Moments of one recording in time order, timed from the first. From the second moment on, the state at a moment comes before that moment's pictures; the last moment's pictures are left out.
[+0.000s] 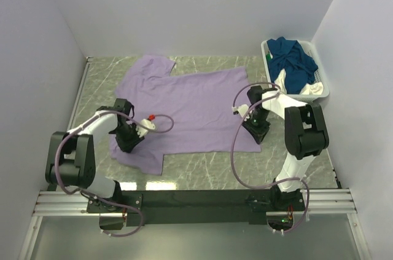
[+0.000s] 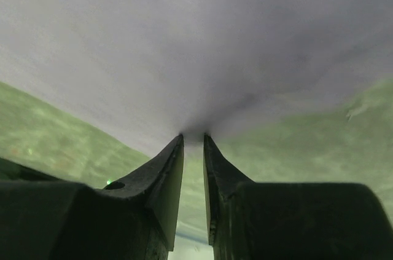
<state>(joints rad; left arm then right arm) -0.11 1.51 0.83 -0.78 0.19 0.93 0.18 1.82 1.14 -0.97 -0.08 -0.57</state>
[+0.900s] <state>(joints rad) 0.06 1.73 1.07 -0.66 0.26 0.72 0.21 1.99 1.38 -0.96 -0.17 -0.49</state>
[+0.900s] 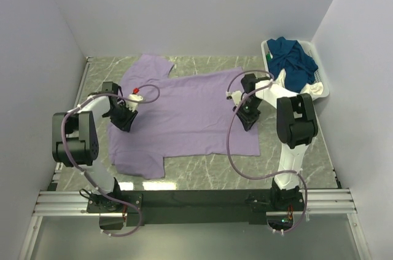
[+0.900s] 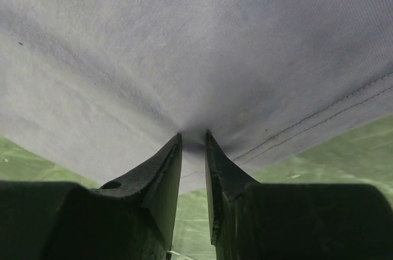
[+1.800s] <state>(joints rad) 0.14 2.22 2.00 -0.62 0.52 0.35 0.13 2.32 2.17 -0.91 -0.24 -0.28</state>
